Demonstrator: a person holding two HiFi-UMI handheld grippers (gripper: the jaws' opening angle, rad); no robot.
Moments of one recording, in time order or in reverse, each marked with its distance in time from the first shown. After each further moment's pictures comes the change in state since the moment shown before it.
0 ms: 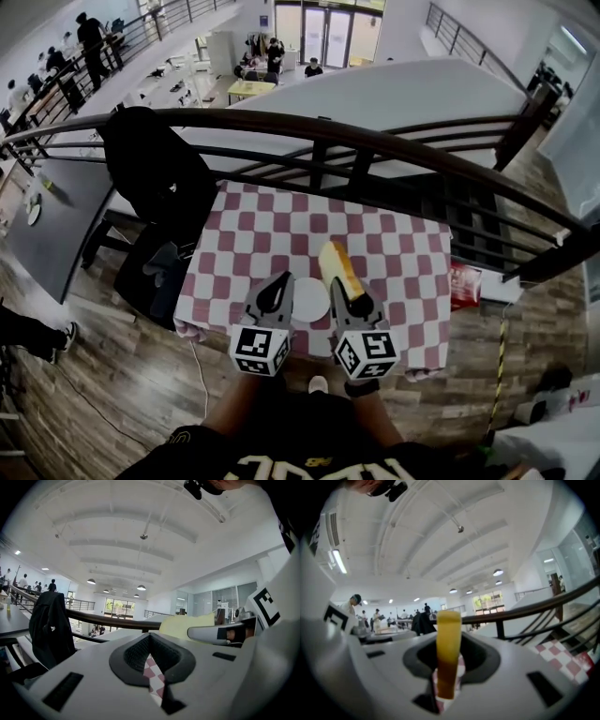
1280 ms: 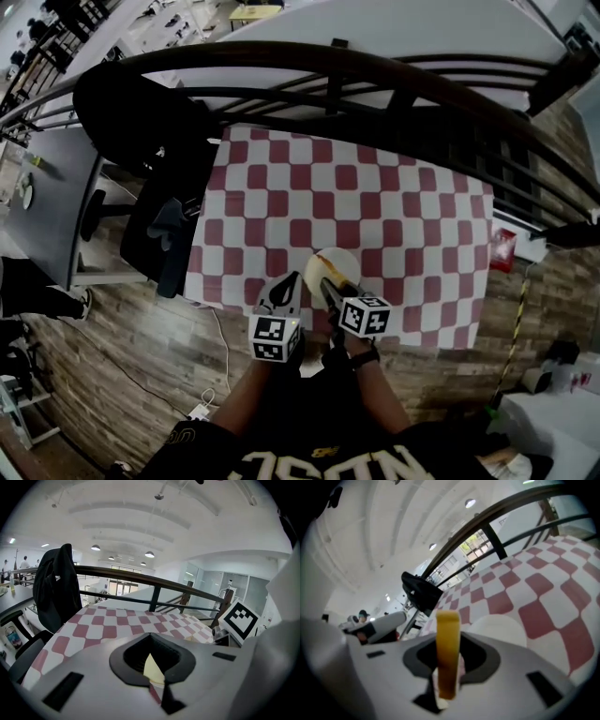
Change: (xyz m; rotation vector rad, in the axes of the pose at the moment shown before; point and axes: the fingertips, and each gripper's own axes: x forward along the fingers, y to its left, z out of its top) left arm 0.014 0.068 -0.182 -0.109 0.410 0.039; right arm 0.078 0.007 -0.271 0.509 0.623 0.101
